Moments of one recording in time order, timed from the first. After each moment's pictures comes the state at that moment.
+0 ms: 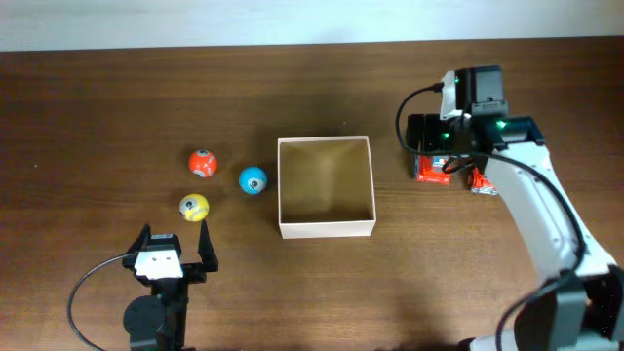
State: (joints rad) left arm 0.09 0.06 0.01 -0.07 0.04 0.01; right arm 0.08 1.65 1.36 -0.73 -0.04 0.11
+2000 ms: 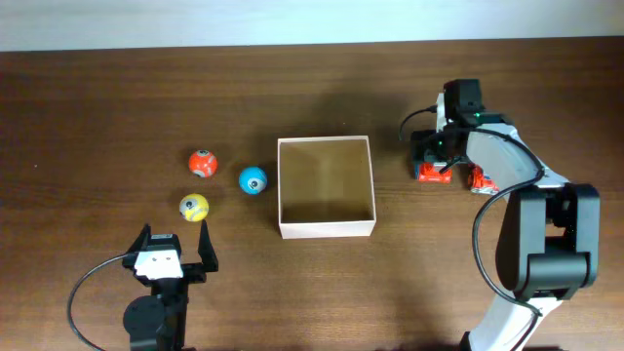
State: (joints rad) left arm 0.09 0.06 0.01 -0.07 0.04 0.01; right arm 0.00 1.97 1.36 -0.60 0.03 0.00
